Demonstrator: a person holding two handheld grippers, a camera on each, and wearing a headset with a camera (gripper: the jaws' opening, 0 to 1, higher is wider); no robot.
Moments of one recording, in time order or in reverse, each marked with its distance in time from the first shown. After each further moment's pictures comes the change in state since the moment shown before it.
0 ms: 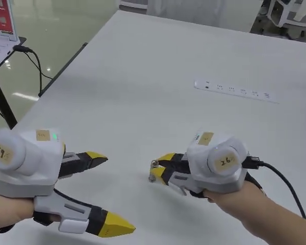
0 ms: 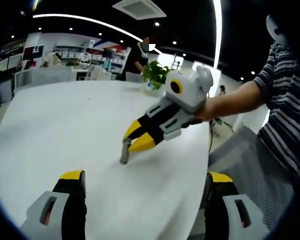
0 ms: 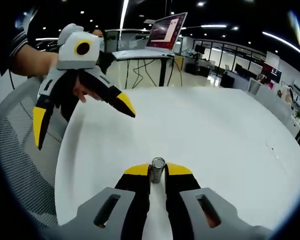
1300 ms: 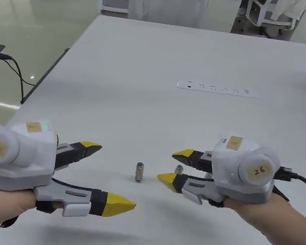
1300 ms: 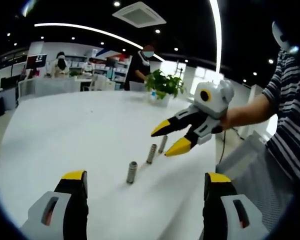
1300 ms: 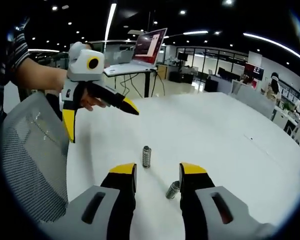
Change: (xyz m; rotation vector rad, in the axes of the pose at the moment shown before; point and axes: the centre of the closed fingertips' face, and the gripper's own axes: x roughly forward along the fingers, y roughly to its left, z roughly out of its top) left arm 0.013 0.007 0.033 0.031 -0.077 0.050; right arm -0.077 -0.013 -0.006 0.097 -0.117 -0.126
